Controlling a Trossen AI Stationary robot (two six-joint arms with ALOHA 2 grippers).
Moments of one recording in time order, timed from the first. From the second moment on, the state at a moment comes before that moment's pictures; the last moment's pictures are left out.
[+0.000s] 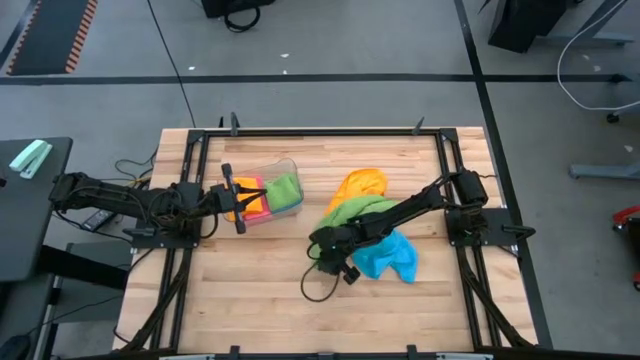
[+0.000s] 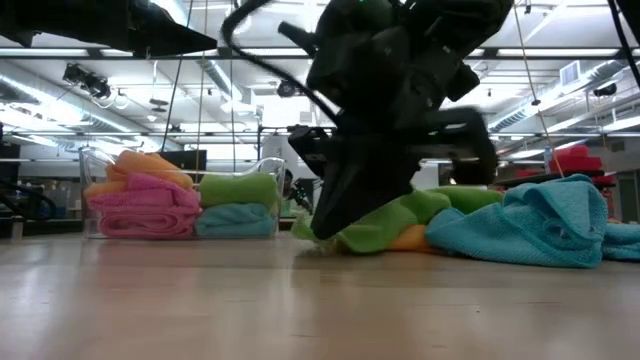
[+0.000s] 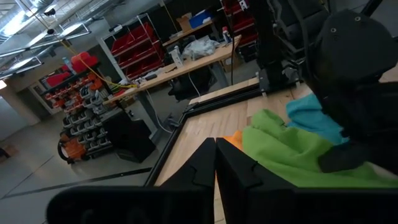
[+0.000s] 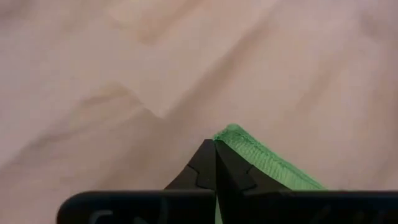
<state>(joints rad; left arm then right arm) -0.11 0.66 0.35 0.29 -0.42 0.41 0.19 2.00 1.17 -0.07 -0.26 -0.49</state>
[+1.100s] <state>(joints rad) -0.11 0.66 0.35 0.24 -0.34 0.35 0.26 1.56 1.17 -0.17 0.45 -0.47</state>
